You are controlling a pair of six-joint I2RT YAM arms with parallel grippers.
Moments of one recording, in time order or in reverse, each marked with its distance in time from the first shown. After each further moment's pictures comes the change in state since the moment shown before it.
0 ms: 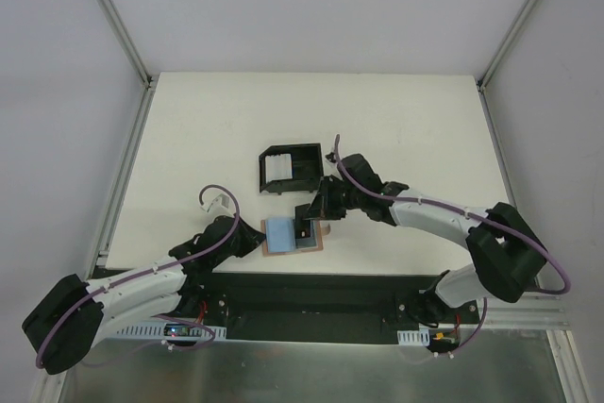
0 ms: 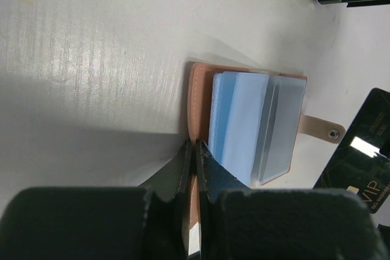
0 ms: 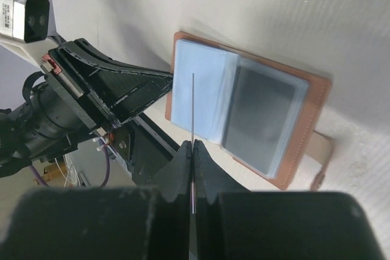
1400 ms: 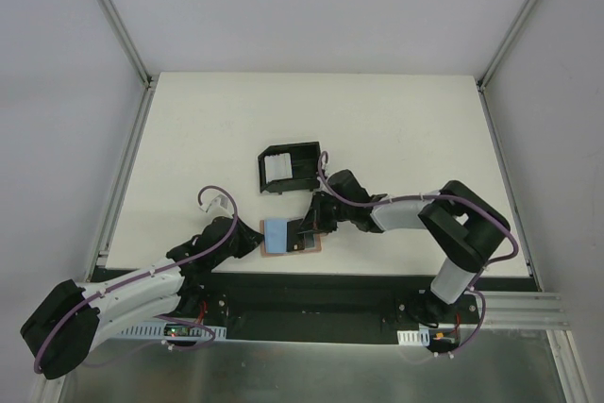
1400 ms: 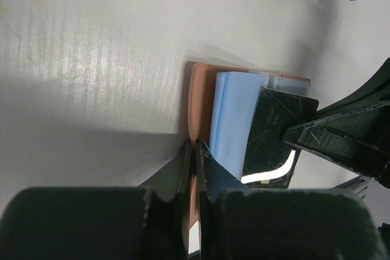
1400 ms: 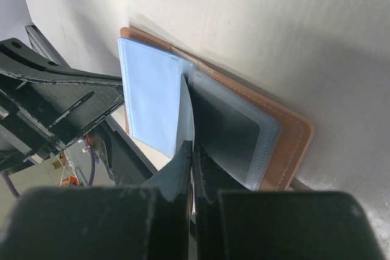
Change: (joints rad) left arm 0.006 -0.046 -0.006 -0.034 -0.001 0.014; right arm 0.040 0.254 -0.111 0.346 -0.053 0.089
